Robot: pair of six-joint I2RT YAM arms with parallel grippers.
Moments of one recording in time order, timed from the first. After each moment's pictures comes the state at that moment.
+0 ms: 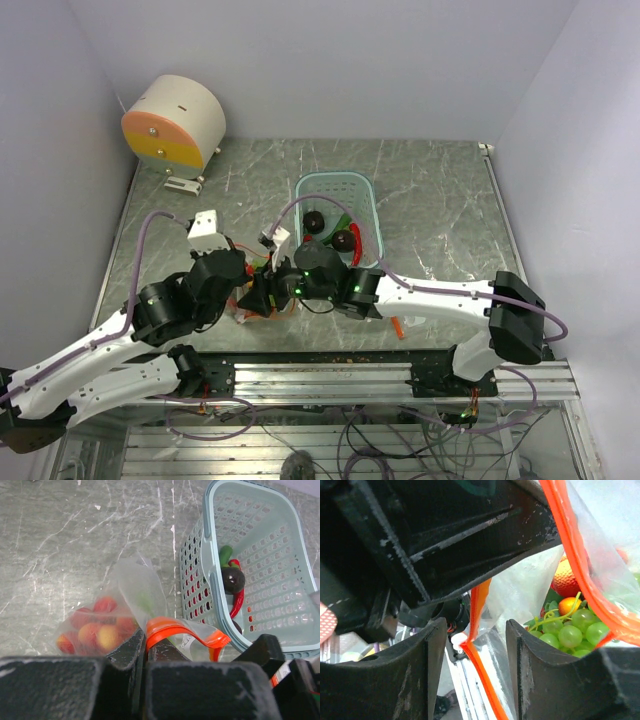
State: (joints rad) left arm -1.00 0.72 0.87 -0.69 -0.81 -0.78; right arm 1.22 1.54 1.08 0.17 -0.14 0.45
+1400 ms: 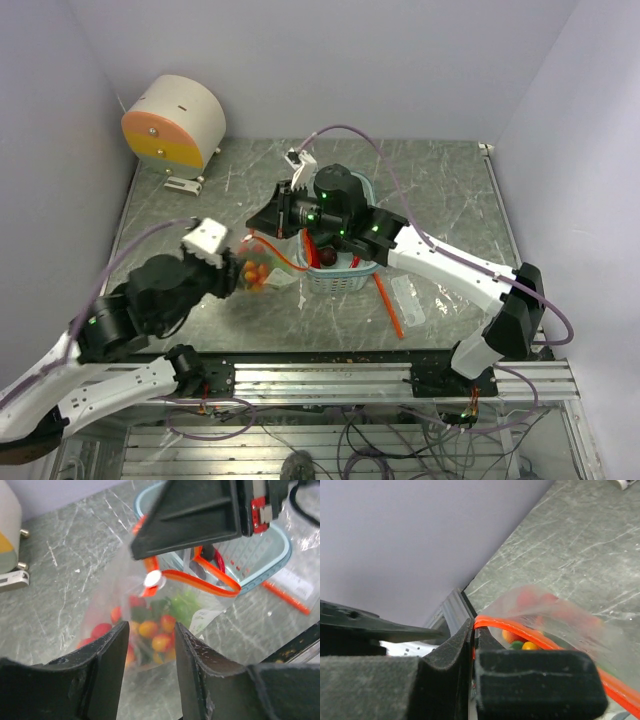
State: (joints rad) left arm -1.00 0.52 1.00 -0.73 -0.49 -0.16; right arm 0.98 1.59 1.45 -0.06 -0.21 0.67
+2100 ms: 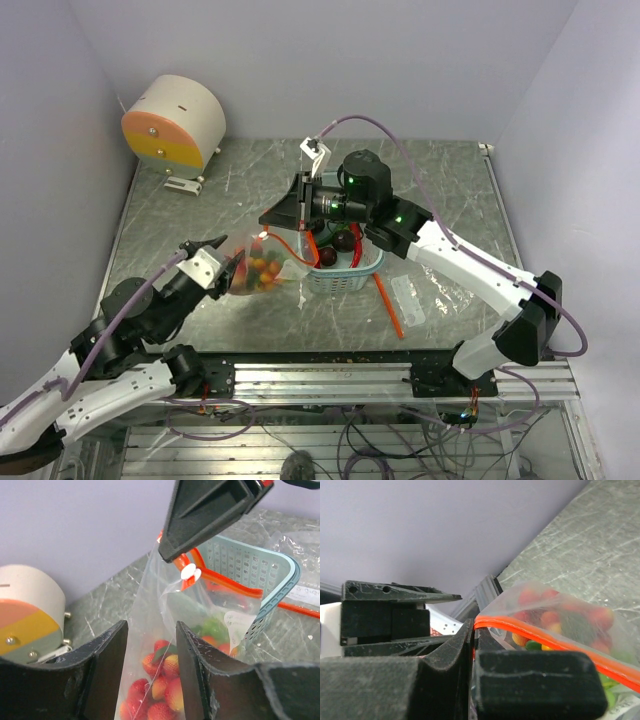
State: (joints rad) left arm -1.00 0.39 0.82 -0.40 -0.40 0.27; right arm 0.89 1.51 1.46 -0.09 -0.46 0.72
